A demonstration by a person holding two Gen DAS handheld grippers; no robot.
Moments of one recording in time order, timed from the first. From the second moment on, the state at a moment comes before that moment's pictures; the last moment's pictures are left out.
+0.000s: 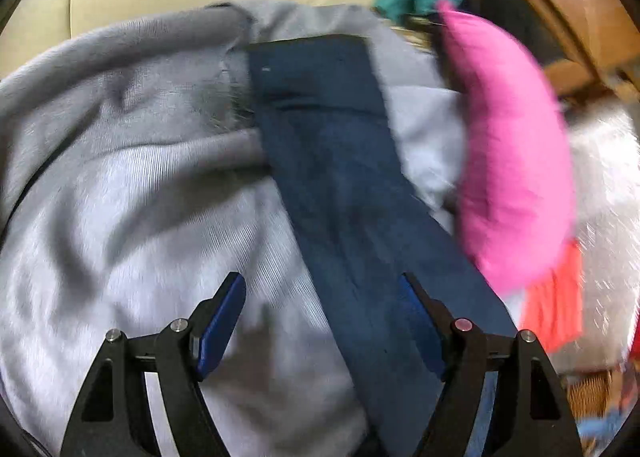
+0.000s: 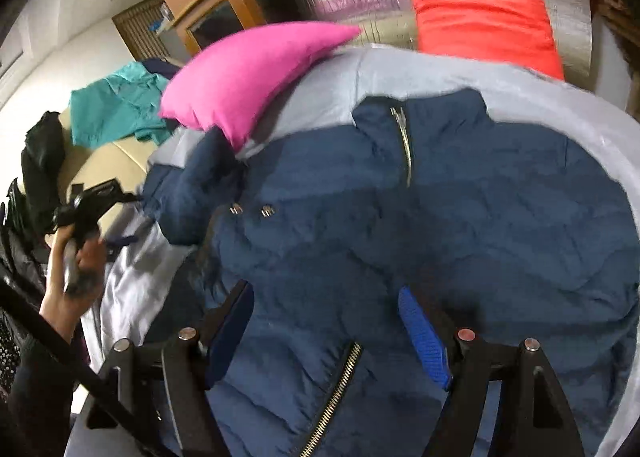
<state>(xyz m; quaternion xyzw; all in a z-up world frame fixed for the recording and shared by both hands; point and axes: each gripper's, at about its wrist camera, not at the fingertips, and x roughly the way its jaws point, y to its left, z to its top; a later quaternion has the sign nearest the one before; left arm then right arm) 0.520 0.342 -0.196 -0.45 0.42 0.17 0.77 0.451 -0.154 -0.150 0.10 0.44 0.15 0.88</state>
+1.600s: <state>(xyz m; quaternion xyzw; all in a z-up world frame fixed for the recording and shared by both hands) 0.426 -0.017 -0.072 -0.16 0.46 -0.28 0.83 0.453 -0.270 -0.138 0.24 0.45 0.06 0.86</state>
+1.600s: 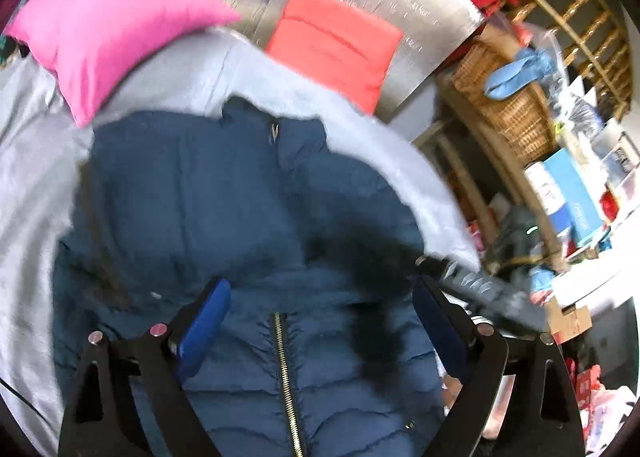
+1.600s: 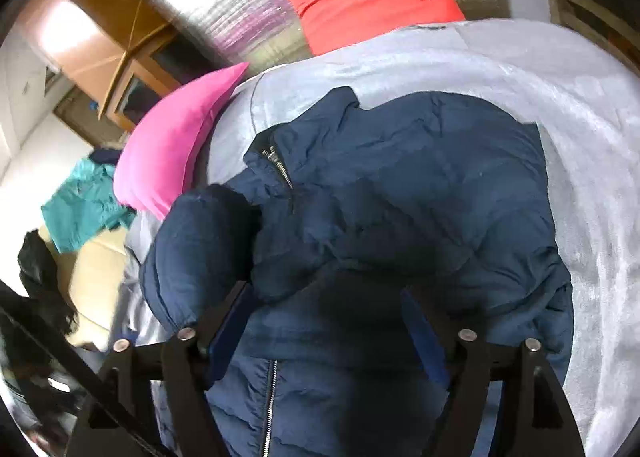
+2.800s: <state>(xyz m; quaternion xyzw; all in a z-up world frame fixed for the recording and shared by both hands) 0.479 0.116 -0.124 -0.23 0.51 -0.07 0.83 0.441 -0.165 -0.084 0.07 0.39 0.14 0.91</state>
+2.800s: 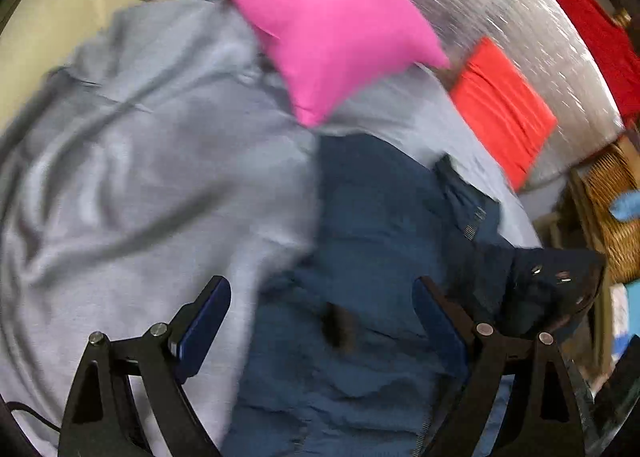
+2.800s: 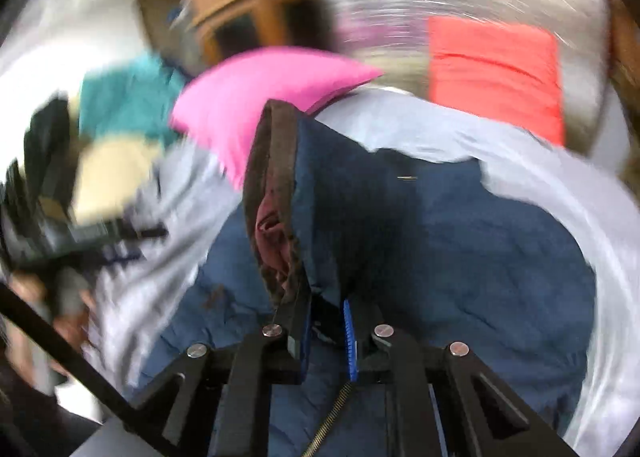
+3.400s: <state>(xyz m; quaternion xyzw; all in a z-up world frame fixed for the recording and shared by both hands) 0.511 0.092 -0.175 -0.23 0.55 -0.04 0.80 0.433 -0.365 -0.158 0.39 0.41 0.06 0.82</state>
